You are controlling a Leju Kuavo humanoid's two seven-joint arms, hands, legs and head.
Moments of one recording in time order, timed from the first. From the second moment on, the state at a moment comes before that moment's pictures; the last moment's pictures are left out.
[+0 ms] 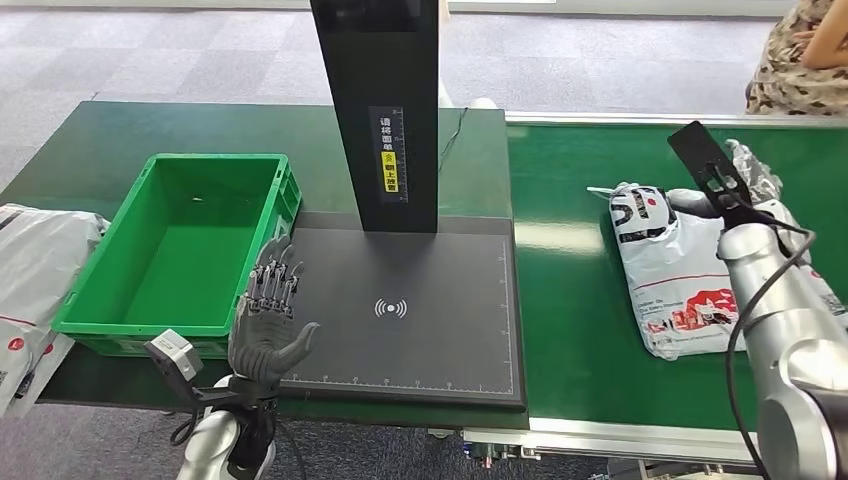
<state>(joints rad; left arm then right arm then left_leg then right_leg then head) -0.01 -0.14 -0.13 -1.50 0.06 -0.12 -0.52 -1.01 -0.26 0.13 -0.41 0.67 -0.08 0.08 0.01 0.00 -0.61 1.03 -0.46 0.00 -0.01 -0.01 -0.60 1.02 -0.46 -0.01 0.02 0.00</state>
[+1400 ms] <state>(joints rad) 0.09 -0.12 -0.06 -1.53 0.06 -0.10 -0.48 -0.70 -0.25 0.07 -0.37 0.63 0.03 0.04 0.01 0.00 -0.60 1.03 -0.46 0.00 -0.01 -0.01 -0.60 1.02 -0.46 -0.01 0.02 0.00</state>
